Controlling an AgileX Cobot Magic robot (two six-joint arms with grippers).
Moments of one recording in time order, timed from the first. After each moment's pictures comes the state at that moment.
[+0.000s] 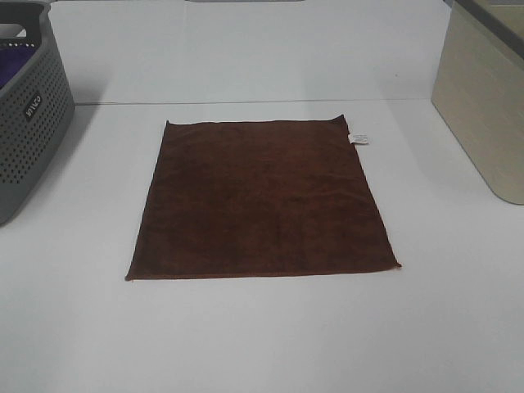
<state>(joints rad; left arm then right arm) -0.01 0.00 -0.51 -0.14 1.06 0.19 0.05 -0.01 -0.51 0.14 1.07 -0.15</state>
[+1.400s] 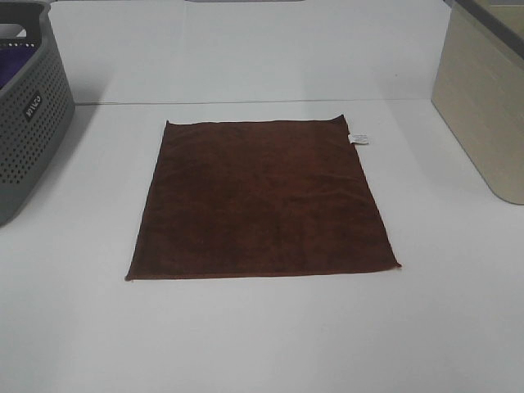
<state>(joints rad) -0.01 0.00 -0.51 -0.14 1.06 0.19 0.05 -0.01 -0.51 0.14 1.07 -0.15</state>
